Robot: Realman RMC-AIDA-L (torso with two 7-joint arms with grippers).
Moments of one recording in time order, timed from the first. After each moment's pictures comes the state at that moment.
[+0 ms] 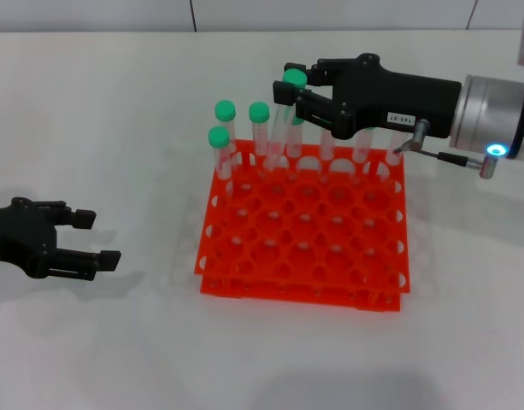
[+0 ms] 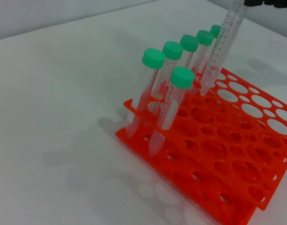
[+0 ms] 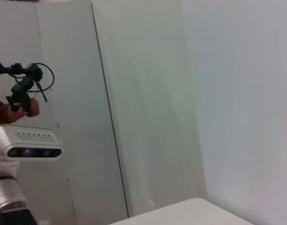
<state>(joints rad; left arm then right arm) -0.39 -2.00 0.74 0.99 2.23 1.71 -1.67 0.59 2.03 -1.47 -0.70 -1.14 -1.15 1.31</state>
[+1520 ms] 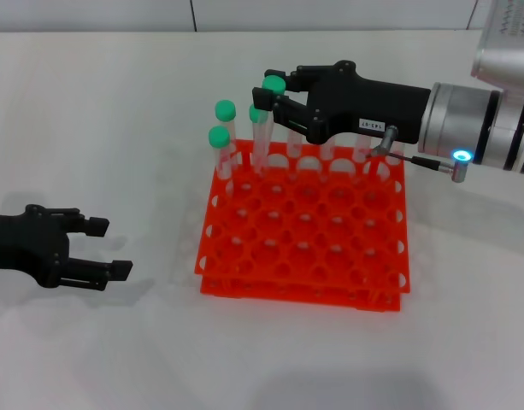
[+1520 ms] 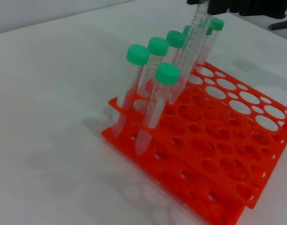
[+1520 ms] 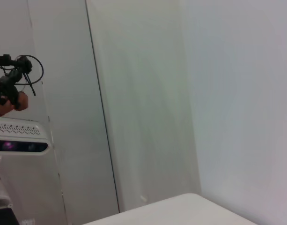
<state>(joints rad) -0.39 -2.01 0.75 0.98 2.24 1.72 -1.64 0.63 2.03 -1.63 -0.64 -0.97 -1.04 1.21</state>
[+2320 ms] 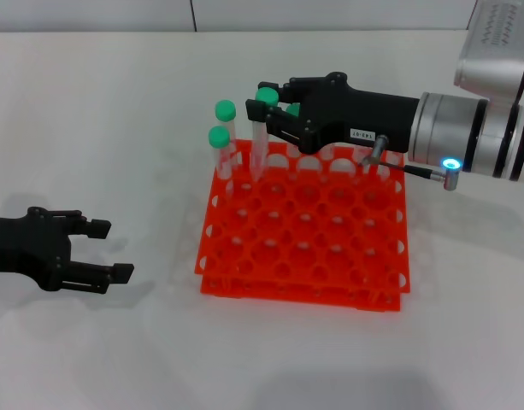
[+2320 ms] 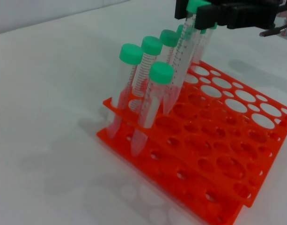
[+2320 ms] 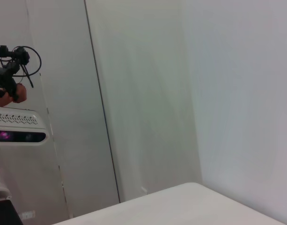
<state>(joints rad) -0.39 -2.02 0.75 0.98 2.24 1.72 -1.62 0.64 2.03 -1.69 -0.63 -0.93 -0.99 1.21</state>
